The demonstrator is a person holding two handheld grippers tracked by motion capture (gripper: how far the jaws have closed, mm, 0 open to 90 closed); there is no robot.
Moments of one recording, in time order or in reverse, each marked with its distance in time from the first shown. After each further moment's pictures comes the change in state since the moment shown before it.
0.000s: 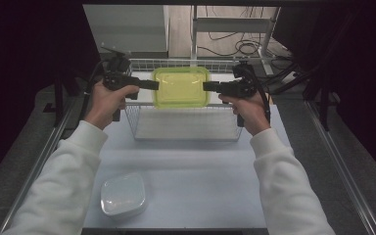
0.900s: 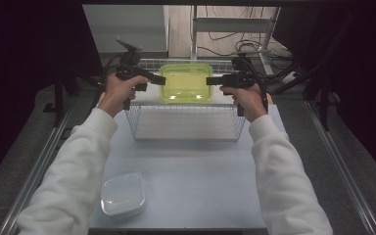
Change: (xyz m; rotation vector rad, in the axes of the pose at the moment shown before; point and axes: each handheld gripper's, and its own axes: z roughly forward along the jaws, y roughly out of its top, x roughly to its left) left arm 0.036 0.024 0.043 0.087 -0.014 -0.071; right arm -0.040 0.016 0.025 0.080 -0.054 0.103
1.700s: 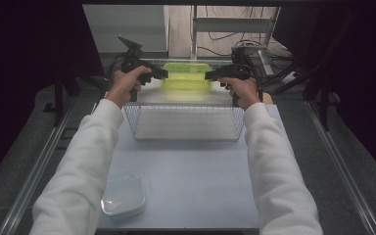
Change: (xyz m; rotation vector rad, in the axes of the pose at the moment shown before) left arm 0.040 0.024 0.026 -0.003 -0.082 -0.243; right arm -0.037 0.022 0.031 0.059 0.018 0.254
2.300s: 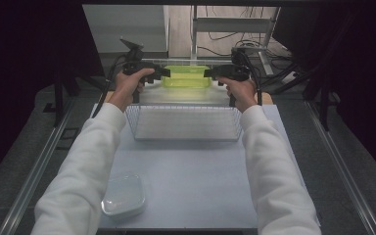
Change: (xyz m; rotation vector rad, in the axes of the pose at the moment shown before) left arm -0.002 -0.005 0.003 -0.073 0.043 0.076; right arm 0.002 -0.003 0.003 -0.072 -0.058 0.008
